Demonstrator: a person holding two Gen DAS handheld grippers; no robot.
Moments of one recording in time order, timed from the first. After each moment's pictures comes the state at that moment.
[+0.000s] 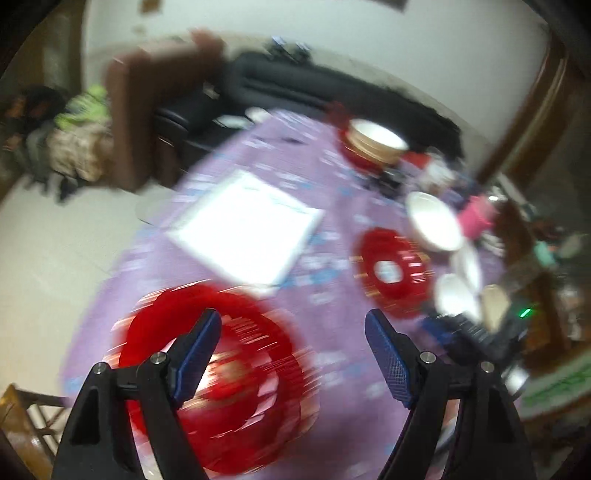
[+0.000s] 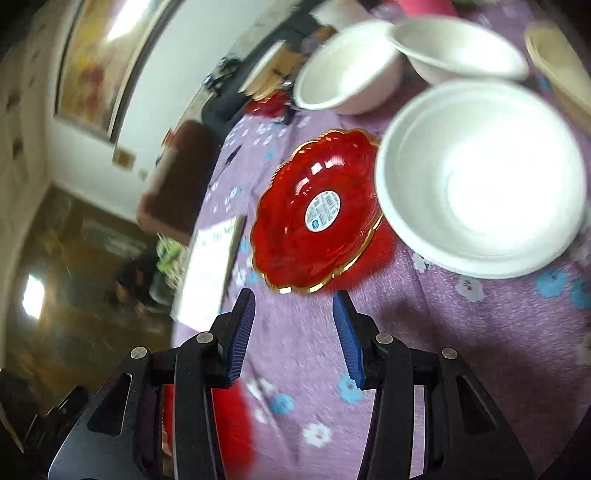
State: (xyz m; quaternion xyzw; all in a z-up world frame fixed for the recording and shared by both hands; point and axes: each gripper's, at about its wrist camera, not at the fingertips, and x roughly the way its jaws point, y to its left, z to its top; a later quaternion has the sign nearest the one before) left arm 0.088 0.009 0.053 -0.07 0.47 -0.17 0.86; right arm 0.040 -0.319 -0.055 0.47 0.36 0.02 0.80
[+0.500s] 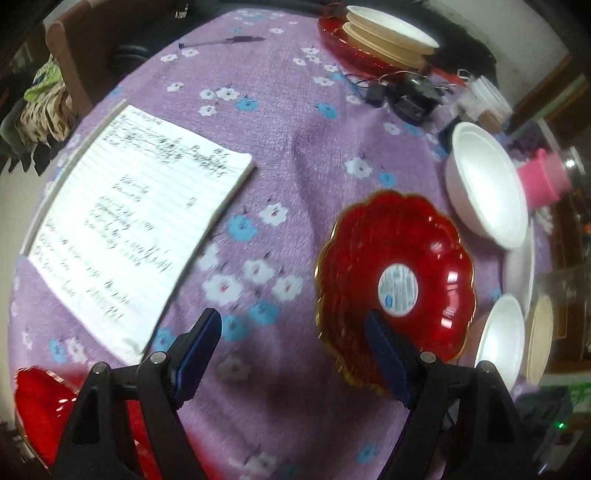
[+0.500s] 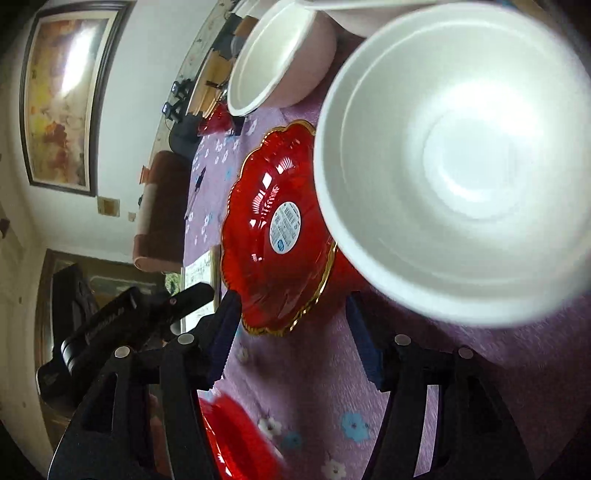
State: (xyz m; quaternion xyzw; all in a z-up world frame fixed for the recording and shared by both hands) left arm 0.197 -0.117 -0.051 -0.02 0.61 -0.14 0.78; right arm 0.060 -0.334 -0.091 0.55 0.35 -0.01 0.75
